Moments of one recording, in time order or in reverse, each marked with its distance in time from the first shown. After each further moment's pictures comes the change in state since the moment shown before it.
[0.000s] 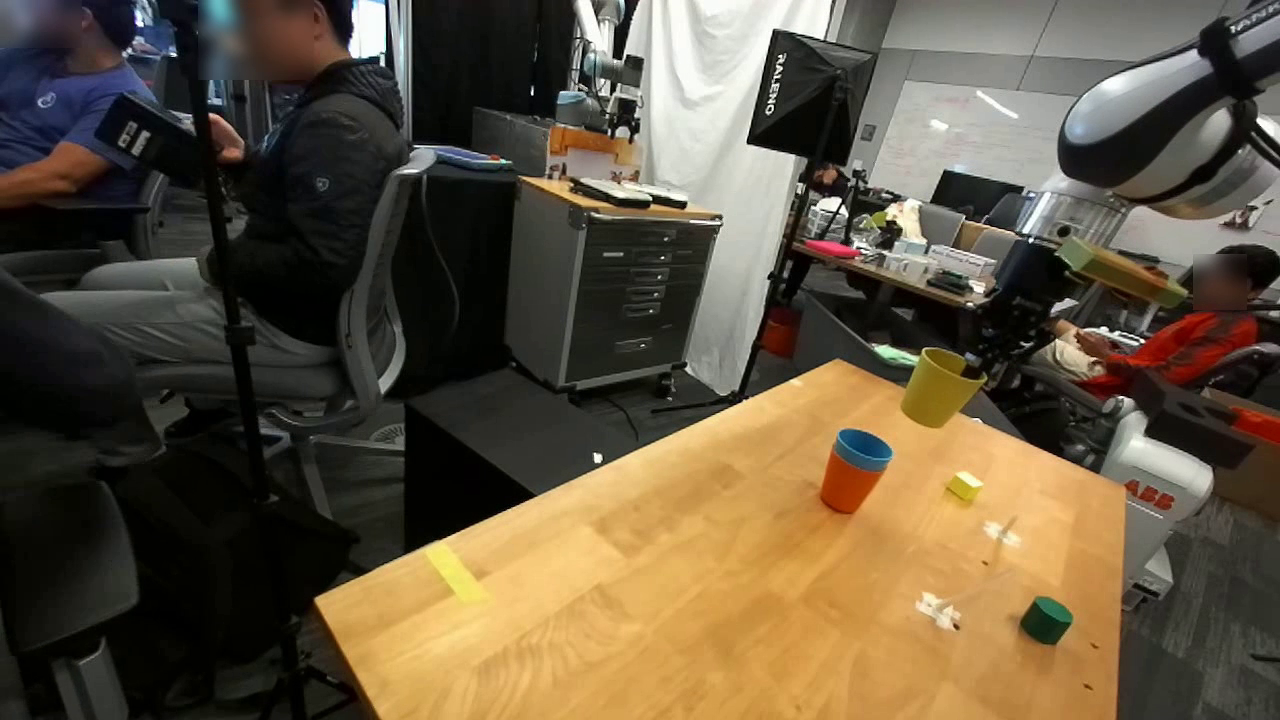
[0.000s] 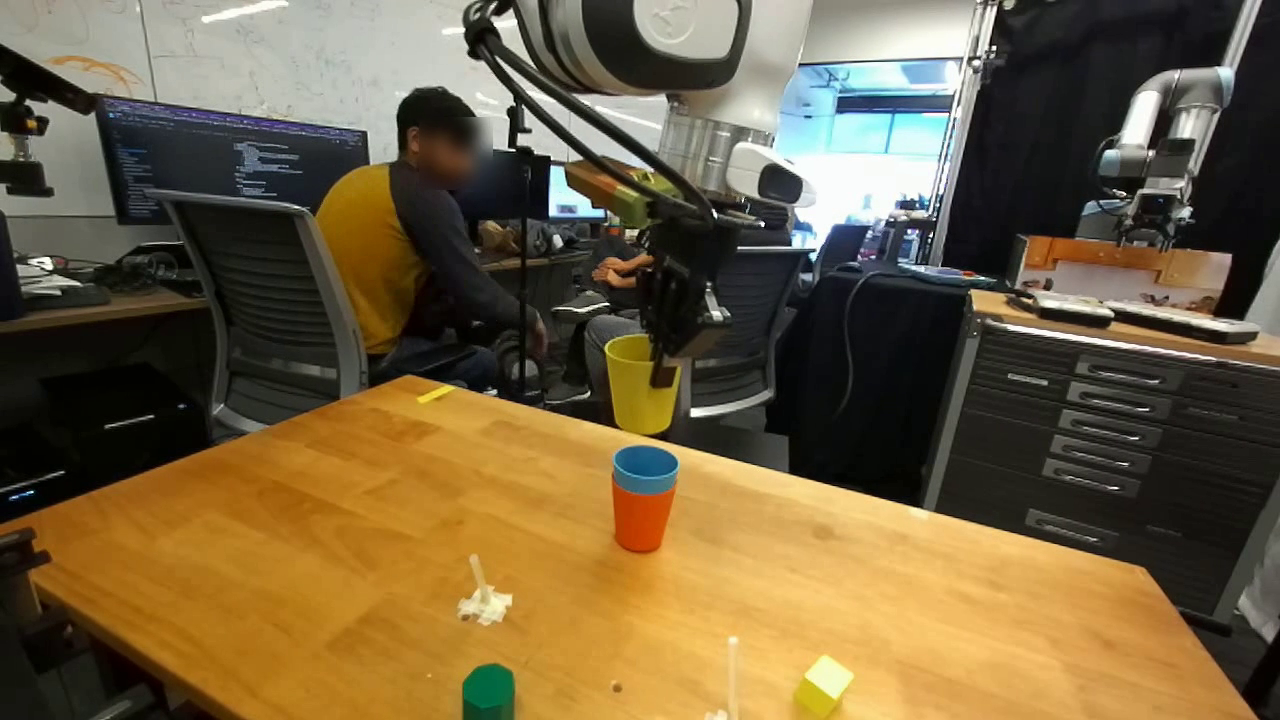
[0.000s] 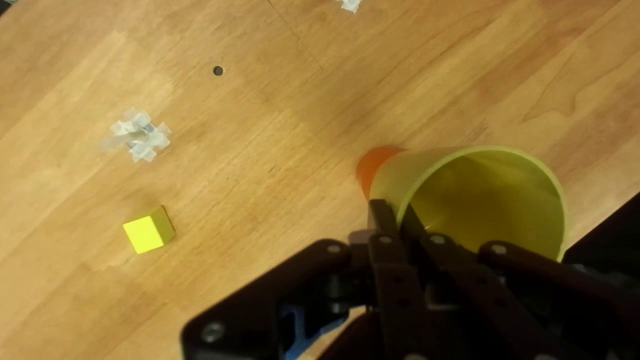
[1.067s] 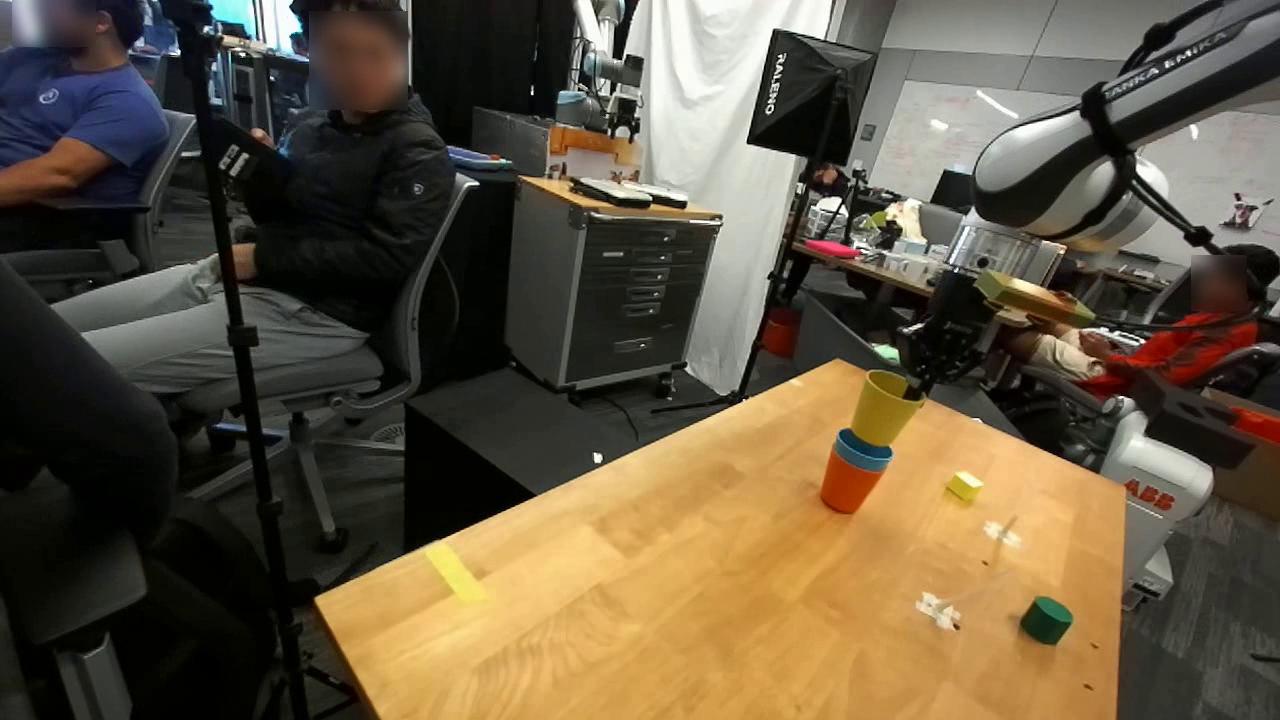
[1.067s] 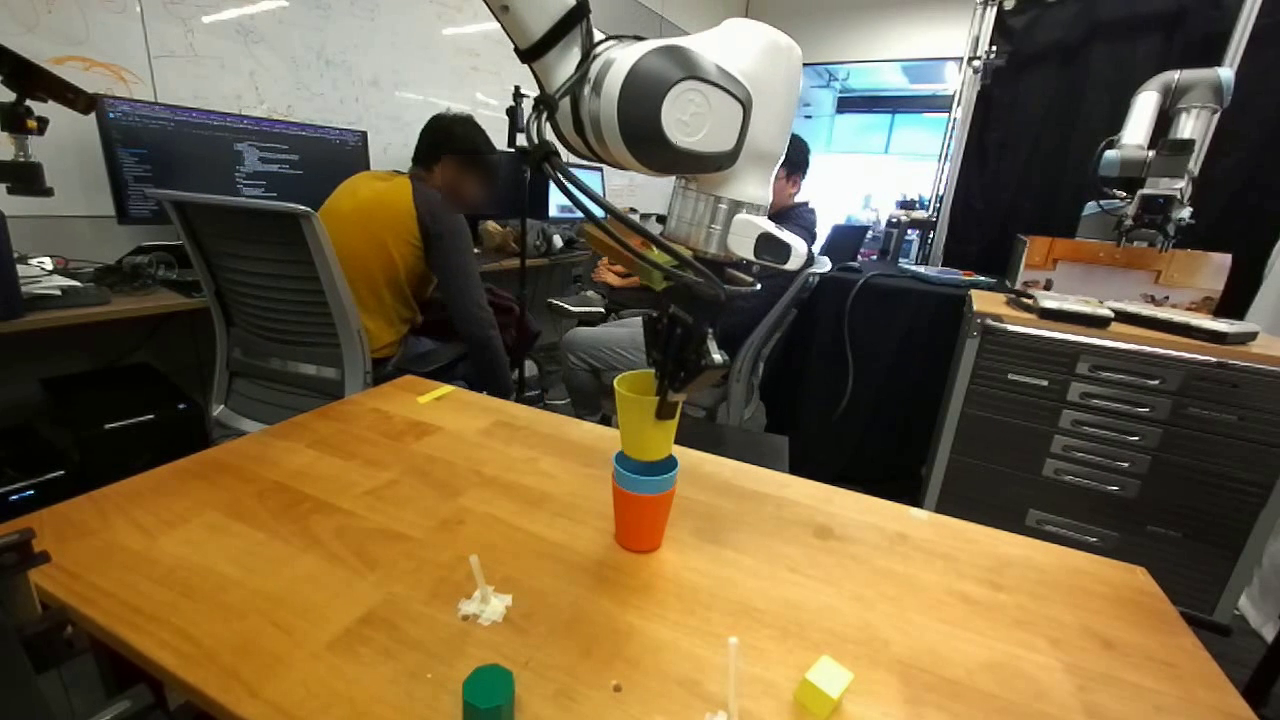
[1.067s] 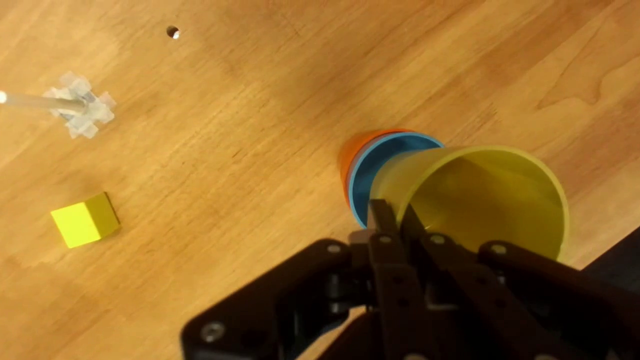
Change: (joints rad) arm 0.039 0.209 0.009 0.197 -0.010 -0.020 0.037
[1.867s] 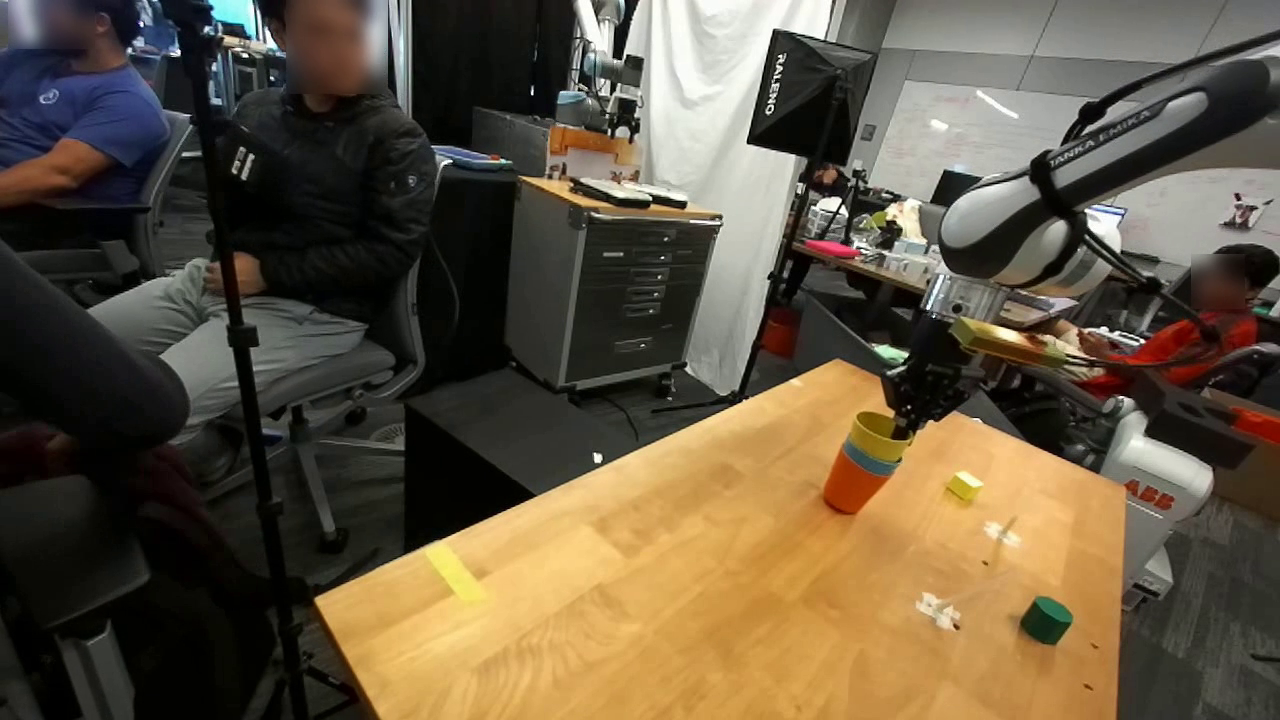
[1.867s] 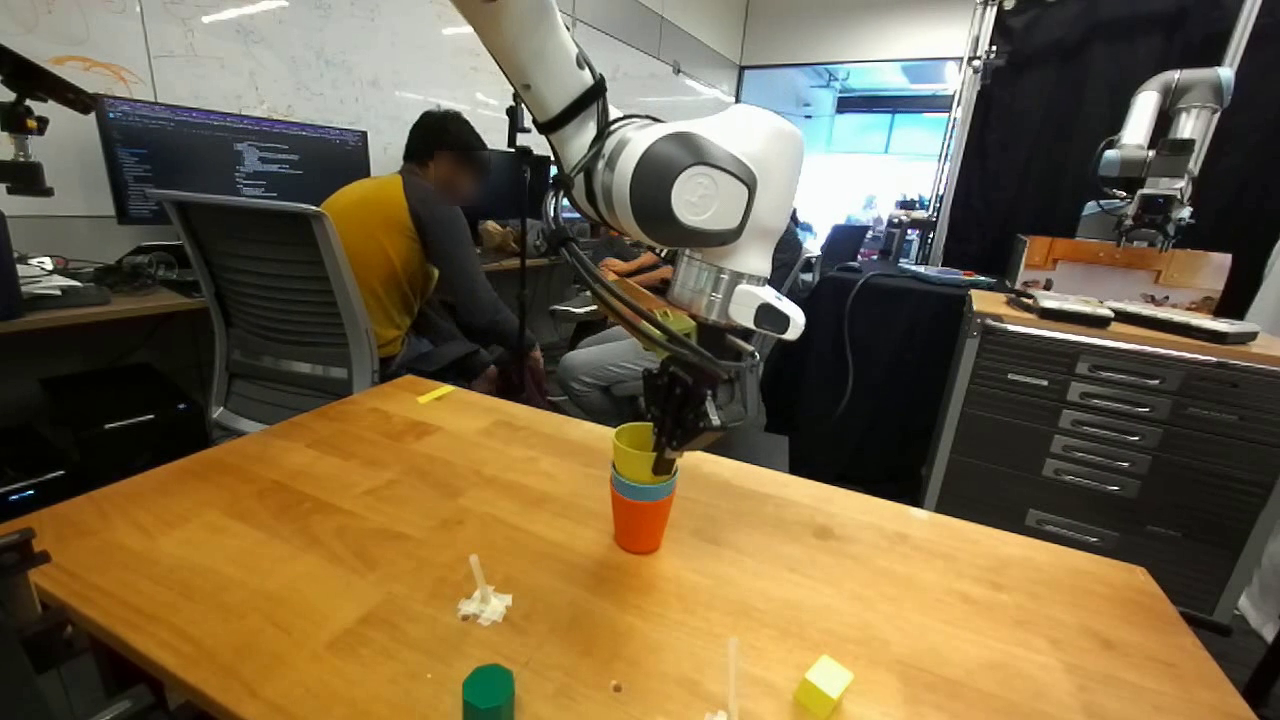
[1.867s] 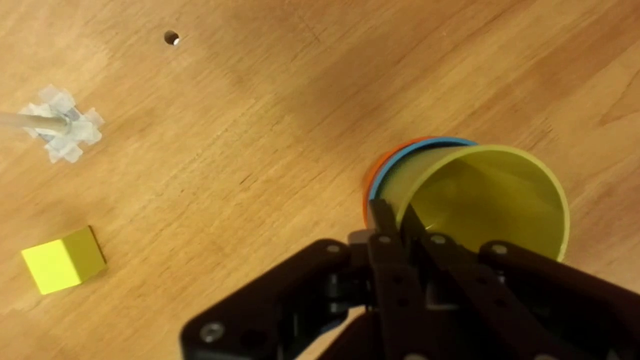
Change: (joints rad) arm -0.008 0.134 -0.002 0.073 -0.002 -0.002 0.000
